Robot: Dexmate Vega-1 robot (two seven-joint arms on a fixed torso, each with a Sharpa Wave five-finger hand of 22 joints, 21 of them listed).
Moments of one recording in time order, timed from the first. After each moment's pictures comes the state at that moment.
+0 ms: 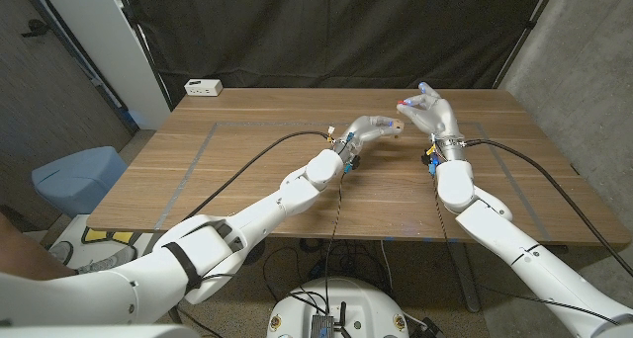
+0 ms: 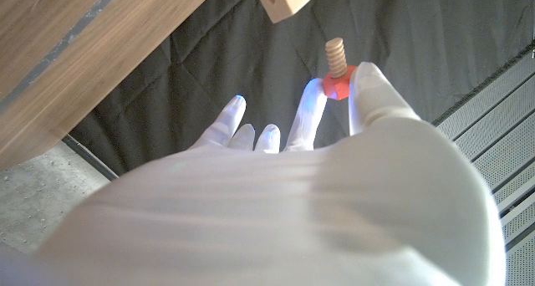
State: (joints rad) left arm 0.49 0.10 0.82 -0.95 -0.10 -0.35 0.13; left_hand 0.87 0.00 0.32 -0.15 0.19 0.88 -0.20 0.31 0.20 0.89 -0.22 0.34 0.51 0.49 -0.05 0.23 0.20 0.13 0.11 0.21 0.18; right arm -1.03 -0.59 -0.36 -1.76 -0.04 0.06 -0.60; right_hand 0.89 -0.08 0.44 -0.15 0.18 0.83 -0.09 0.64 0.31 0.29 -0.07 0.19 0.18 0.18 -0.04 0.21 0.20 0.47 -0.04 0.18 0.16
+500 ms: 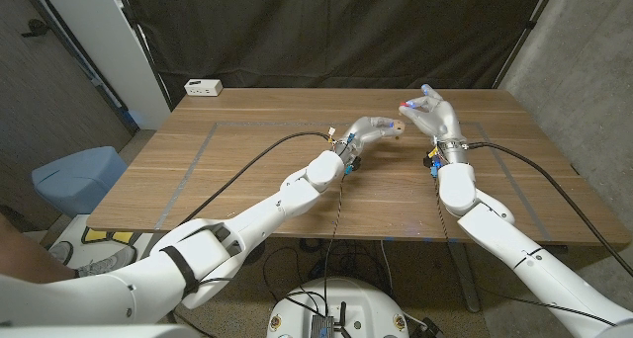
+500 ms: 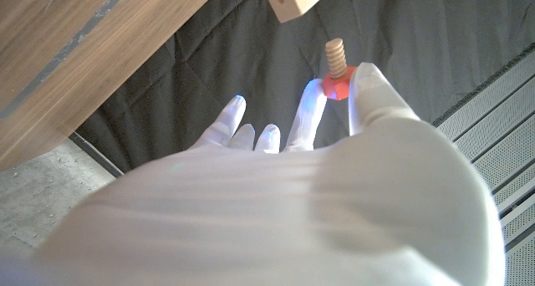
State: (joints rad) left arm 0.51 0.11 0.82 -0.99 -0.09 -0.33 0.14; left_hand 0.87 0.00 0.31 -0.15 0.19 0.88 -0.20 0.30 0.20 0.89 -0.22 0.33 0.51 0.49 -0.05 0.23 0.20 0.13 0.11 0.21 0.18; right arm -1.05 -0.59 -0.35 -1.77 -0.04 0.07 -0.60; right_hand 0.89 -0.08 0.43 -0.16 0.18 0.83 -0.09 0.64 0.30 0.28 -0.08 0.19 0.18 0.18 -0.04 0.21 0.20 0.47 -0.04 0.18 0.16
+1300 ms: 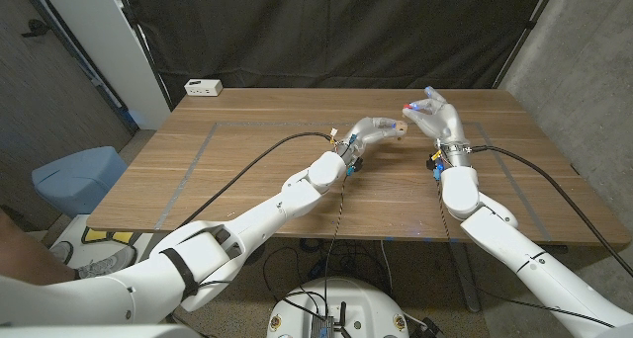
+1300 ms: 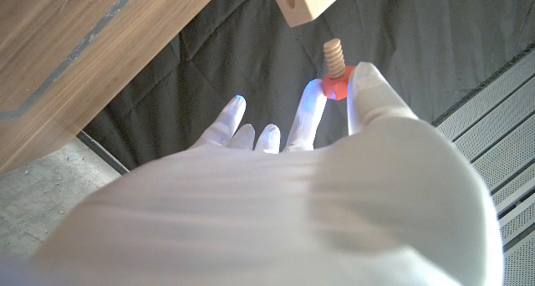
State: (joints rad) left arm 0.52 0.11 0.82 -1.01 -0.07 -0.32 0.15; left_hand 0.87 0.00 0.32 -0.15 0.19 0.88 -0.20 0.30 0.20 0.89 -0.22 0.33 0.51 0.49 -0.05 0.23 0.20 0.13 0.11 0.21 0.18; right arm -1.06 -0.59 -0.34 -1.75 -0.04 0.10 -0.61; right_hand 0.90 -0.08 0.43 -0.16 0.18 0.83 -0.09 0.64 0.29 0.28 -0.08 0.19 0.18 0.18 -0.04 0.21 0.20 0.46 -0.05 0.18 0.16
